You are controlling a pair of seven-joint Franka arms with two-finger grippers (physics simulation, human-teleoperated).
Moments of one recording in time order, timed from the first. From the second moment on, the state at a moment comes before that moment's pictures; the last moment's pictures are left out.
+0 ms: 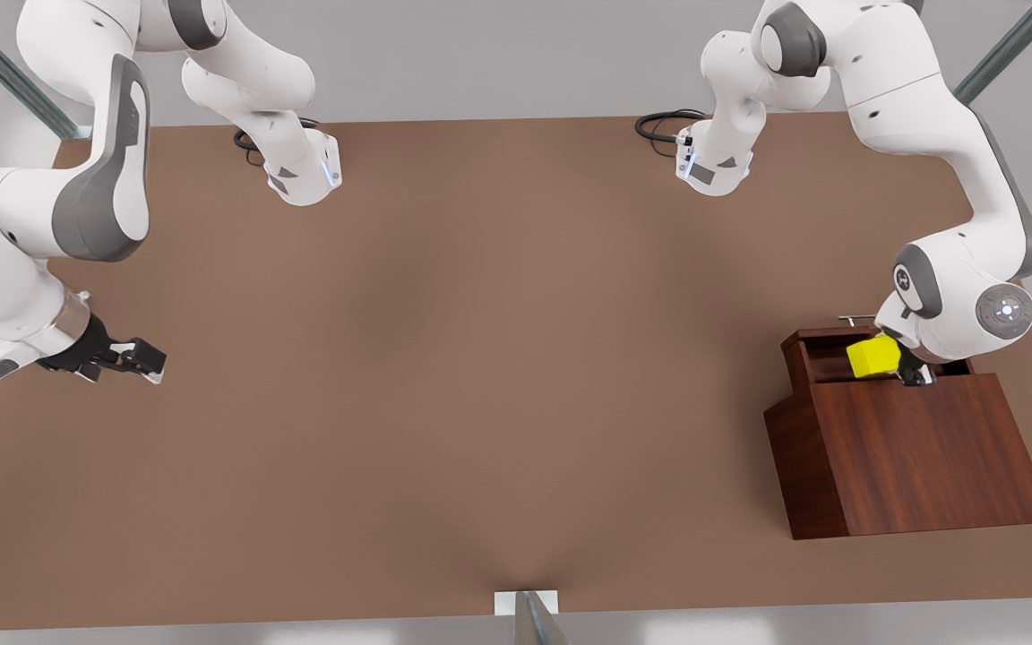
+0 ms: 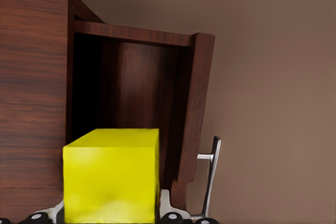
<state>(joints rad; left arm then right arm) -0.48 0.40 0.76 -1.80 -0.05 1.97 1.71 -0.04 0.24 0.00 -1.39 -0.02 1.72 0.02</state>
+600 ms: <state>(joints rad) -0.08 0.16 0.01 -1.53 -0.08 1.81 0.07 -0.04 0.24 0.00 -1.39 -0.02 1.72 0.02</state>
